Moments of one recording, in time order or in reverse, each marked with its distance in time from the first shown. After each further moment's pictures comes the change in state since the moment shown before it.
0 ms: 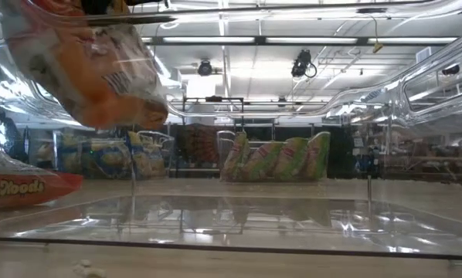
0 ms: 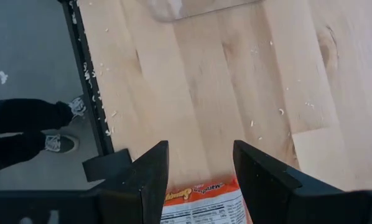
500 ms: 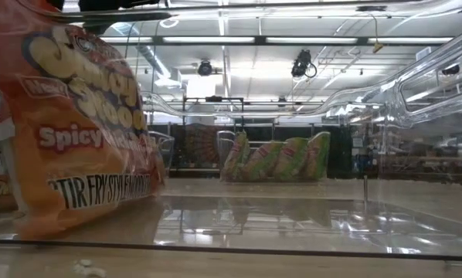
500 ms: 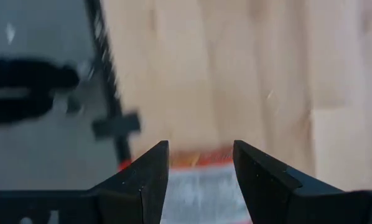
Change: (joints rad) left arm -0.022 0.022 0.000 -0.038 -0.065 0.020; right arm 0.001 -0.006 0.000 -0.003 -0.161 -0.074
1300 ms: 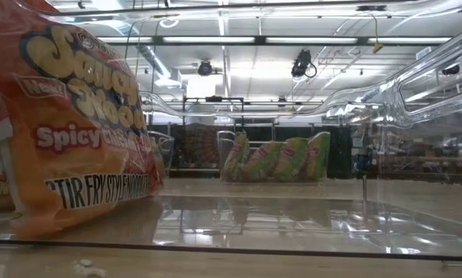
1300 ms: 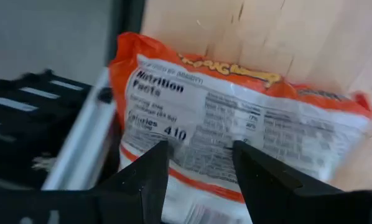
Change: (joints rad) left arm 0.004 -0.055 0.297 0.125 -0.624 0.744; right arm 0.150 0.259 0.007 0.047 -0.217 -0.282
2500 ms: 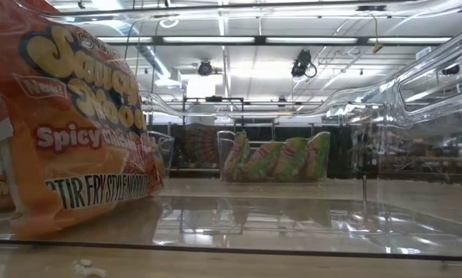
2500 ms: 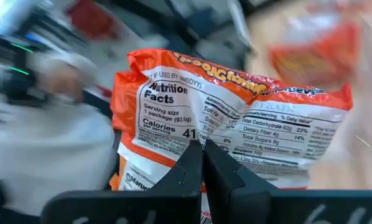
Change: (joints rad) left arm 0.132 -0.011 0.078 0.549 0.264 1.174; right arm -0.194 -0.797 0.018 0.275 0.431 0.007
